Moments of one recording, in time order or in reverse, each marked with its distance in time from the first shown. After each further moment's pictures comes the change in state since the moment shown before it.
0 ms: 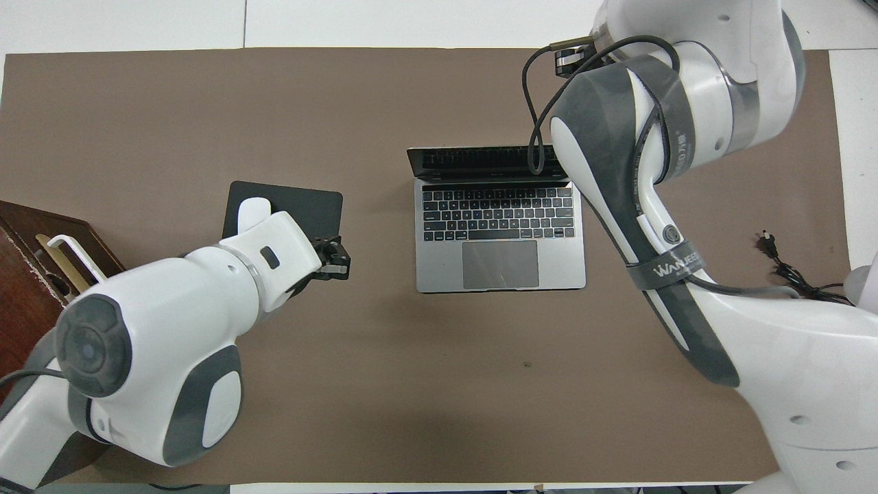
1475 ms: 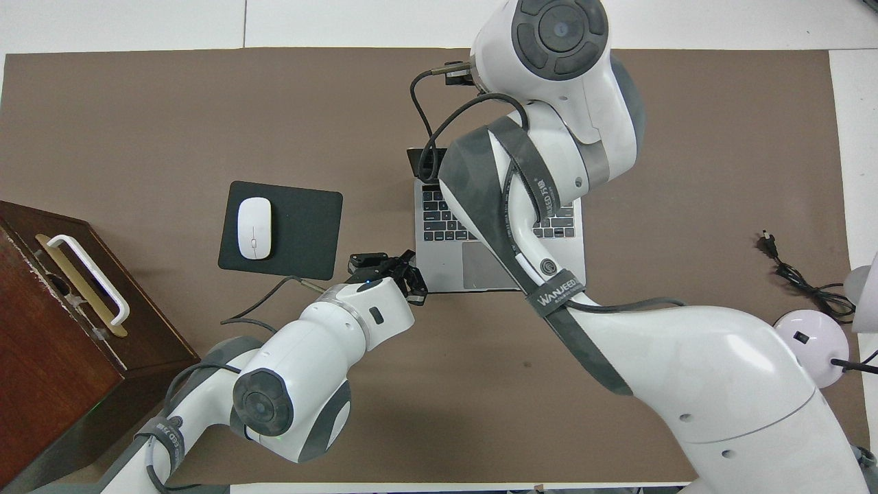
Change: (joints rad) left arm -0.186 0.232 0.001 -0.146 -0.017 0.593 0.047; right arm 0.131 0.079 -0.001 -0.002 0.000 0.230 0.179
